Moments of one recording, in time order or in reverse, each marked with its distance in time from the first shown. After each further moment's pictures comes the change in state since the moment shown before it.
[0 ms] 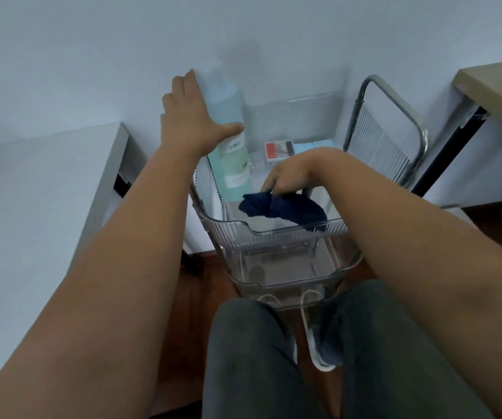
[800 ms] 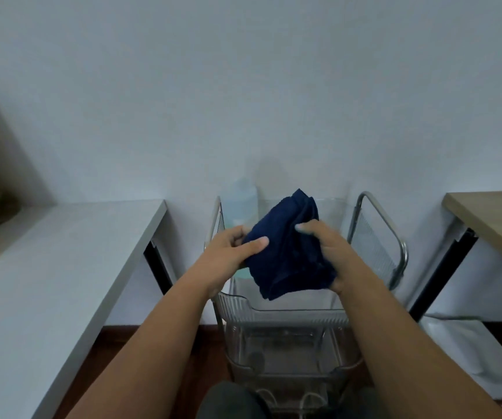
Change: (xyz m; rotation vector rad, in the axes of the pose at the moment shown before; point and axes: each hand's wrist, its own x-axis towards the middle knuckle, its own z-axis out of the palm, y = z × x) left_hand -0.095 0.028 -0.014 -1.151 -0.429 -0.217; right_hand -0.078 0.002 0.019 1.368 0.340 -0.591
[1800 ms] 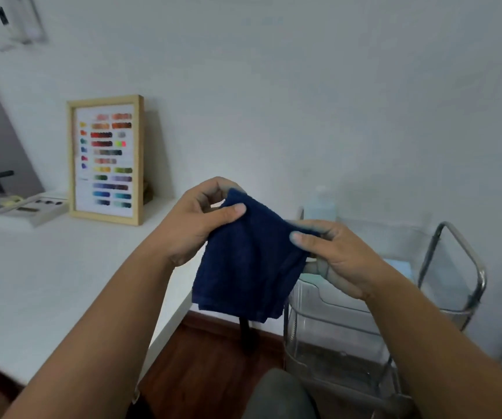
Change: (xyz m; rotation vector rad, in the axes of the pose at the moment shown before) left_hand -0.192 0.121 -0.070 0.114 0.154 0.406; right_hand -0.078 0.004 0.128 -0.325 -0.488 -0.149
